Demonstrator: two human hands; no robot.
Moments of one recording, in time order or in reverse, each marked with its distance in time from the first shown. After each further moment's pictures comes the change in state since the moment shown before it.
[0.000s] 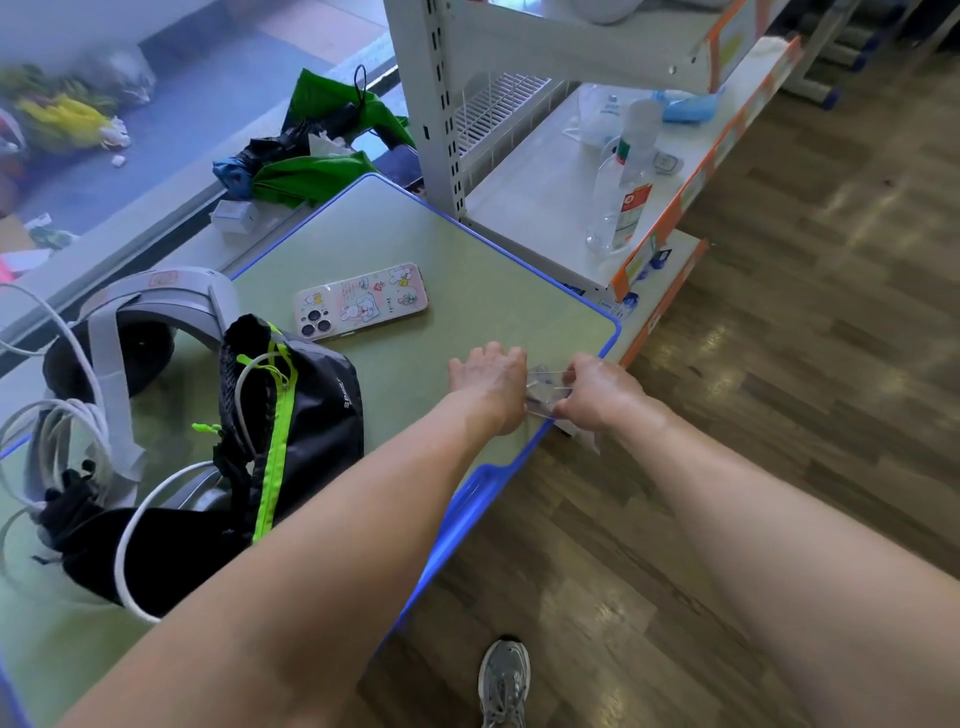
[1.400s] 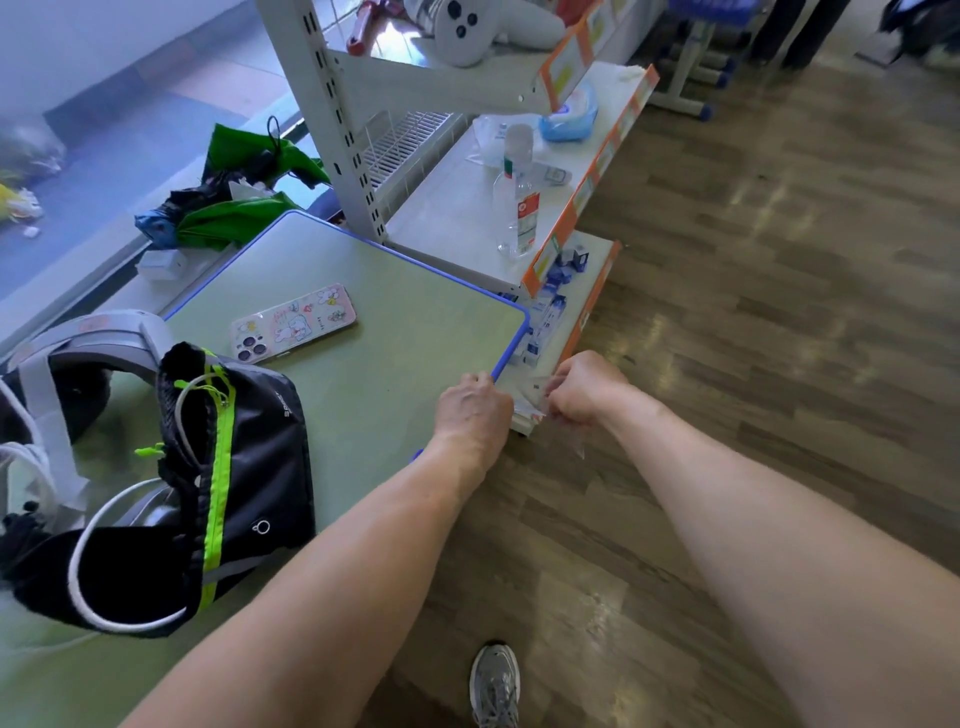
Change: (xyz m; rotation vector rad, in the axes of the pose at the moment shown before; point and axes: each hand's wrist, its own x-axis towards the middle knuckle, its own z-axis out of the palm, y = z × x) left_hand -0.058 0.060 0.015 0.334 0.151 0.241; right_hand -0.048 0.062 -0.016 0.338 0.054 0.185
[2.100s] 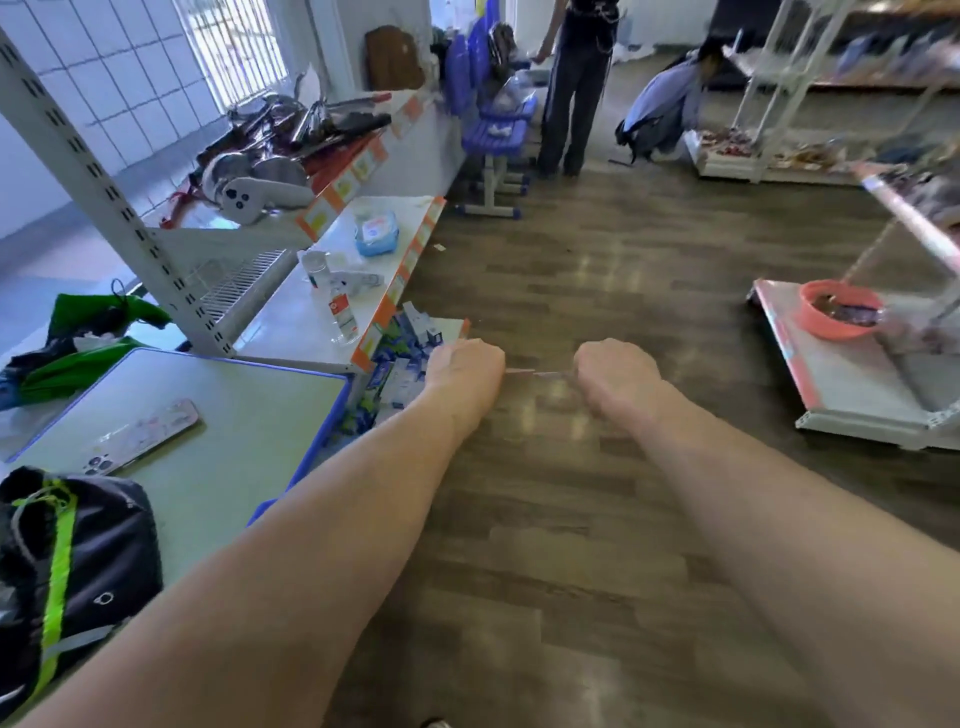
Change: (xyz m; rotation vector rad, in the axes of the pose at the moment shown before) left_hand -0.069 0.205 -0.173 0.132 0.182 0.240; right_hand -0.200 0.181 -0.169 -0.519 0.454 -0.046
